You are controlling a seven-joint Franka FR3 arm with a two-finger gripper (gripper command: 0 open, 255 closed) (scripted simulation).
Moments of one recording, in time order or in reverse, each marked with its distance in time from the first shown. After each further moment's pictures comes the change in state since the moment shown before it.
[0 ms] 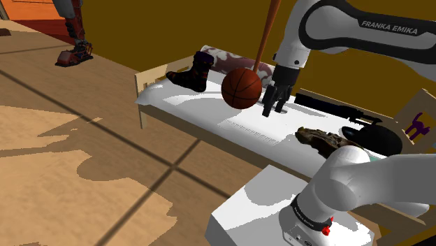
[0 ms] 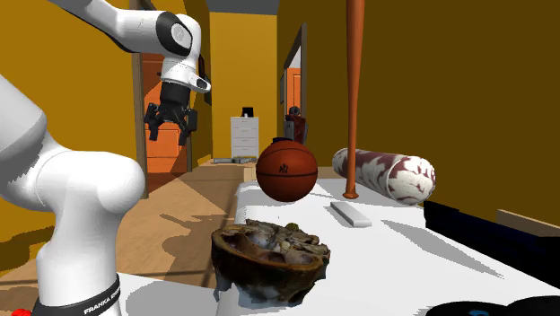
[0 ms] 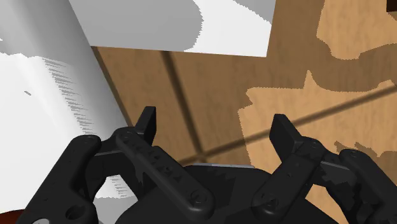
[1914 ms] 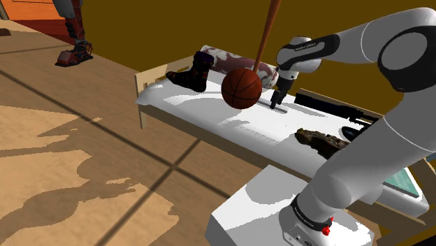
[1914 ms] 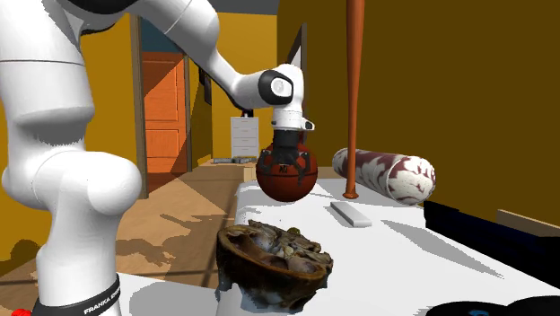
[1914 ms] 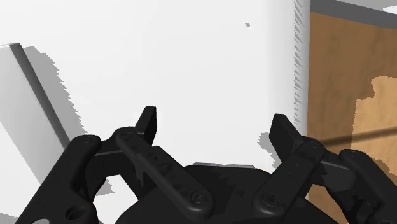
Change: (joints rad) arm -0.100 0.650 -0.482 0.225 -0.189 0.506 -0.658
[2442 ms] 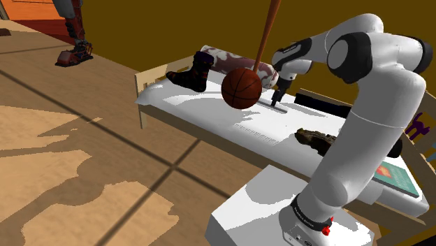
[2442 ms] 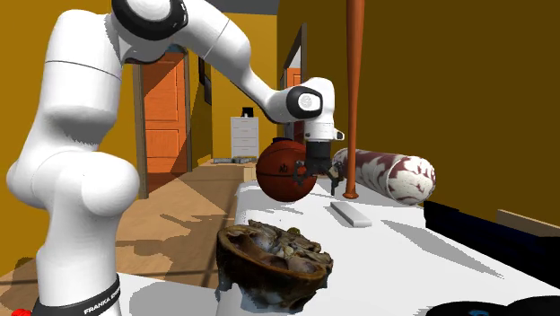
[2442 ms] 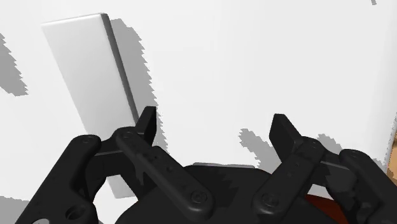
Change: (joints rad) arm -0.061 0.330 -0.071 0.243 0.184 0.073 -0.256
